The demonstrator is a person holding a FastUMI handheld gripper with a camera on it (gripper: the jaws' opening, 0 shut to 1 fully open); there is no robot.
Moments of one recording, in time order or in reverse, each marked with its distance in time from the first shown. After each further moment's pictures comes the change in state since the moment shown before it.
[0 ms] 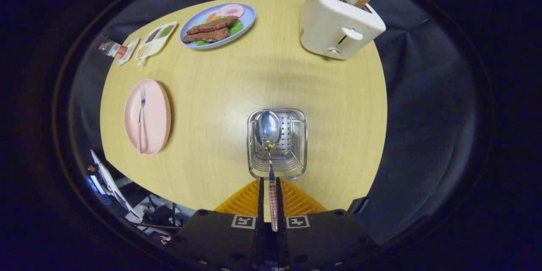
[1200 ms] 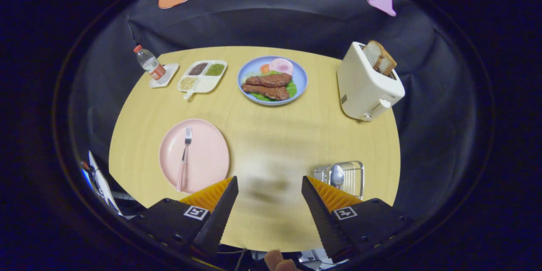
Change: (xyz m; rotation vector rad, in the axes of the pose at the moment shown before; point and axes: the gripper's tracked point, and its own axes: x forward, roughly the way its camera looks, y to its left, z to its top) arm -0.038 0.150 0.048 -0.070 -0.446 0.057
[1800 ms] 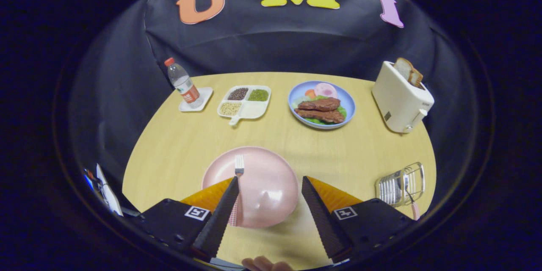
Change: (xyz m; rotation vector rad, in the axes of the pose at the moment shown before) arm 0.034 0.124 0.014 0.038 -0.249 0.112
